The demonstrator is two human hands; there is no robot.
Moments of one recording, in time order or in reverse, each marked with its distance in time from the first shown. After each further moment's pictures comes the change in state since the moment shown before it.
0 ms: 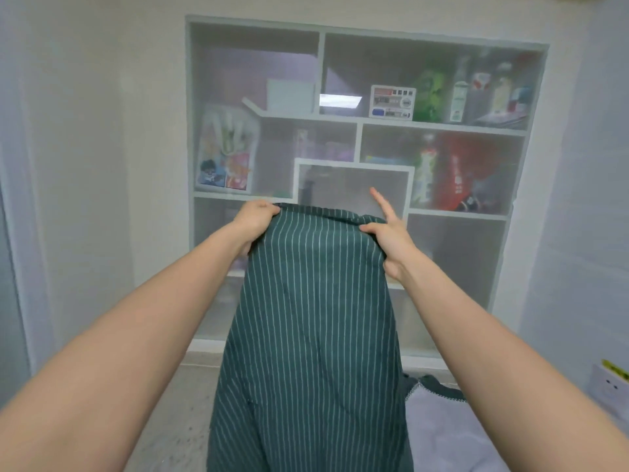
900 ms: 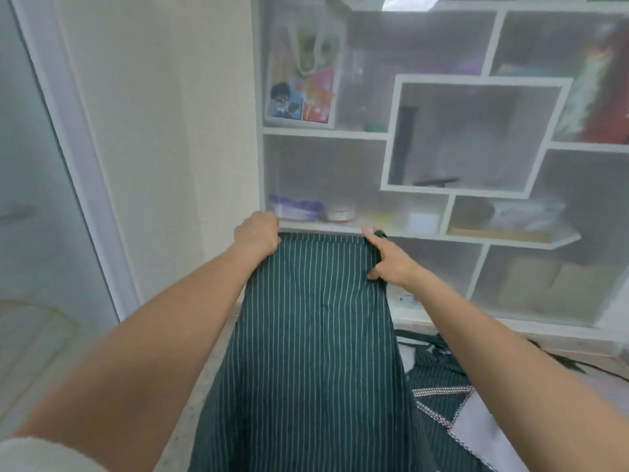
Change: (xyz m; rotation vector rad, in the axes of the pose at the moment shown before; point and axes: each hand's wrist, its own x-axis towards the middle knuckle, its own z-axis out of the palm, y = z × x) left_hand 0.107 -0.215 -0.144 1.089 -0.066 -0.064; right_hand 0.064 0.179 0.199 -0.837 -0.426 0.167
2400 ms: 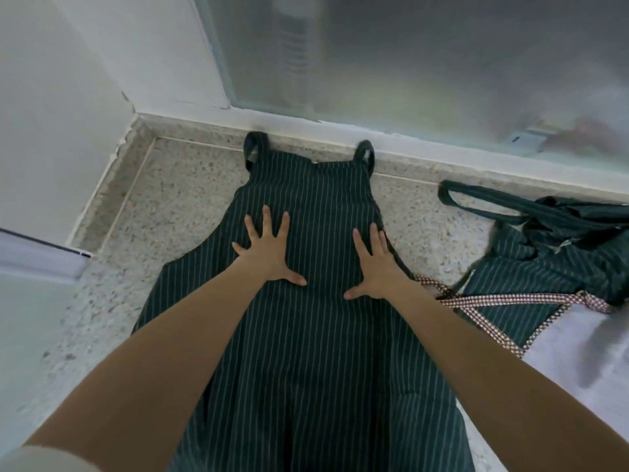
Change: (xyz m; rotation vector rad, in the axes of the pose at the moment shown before) left_hand 0.044 -0.079 0.434 0.037 -1.046 -0.165; right_hand 0.136 0.259 0.303 -0.378 -0.760 0.290
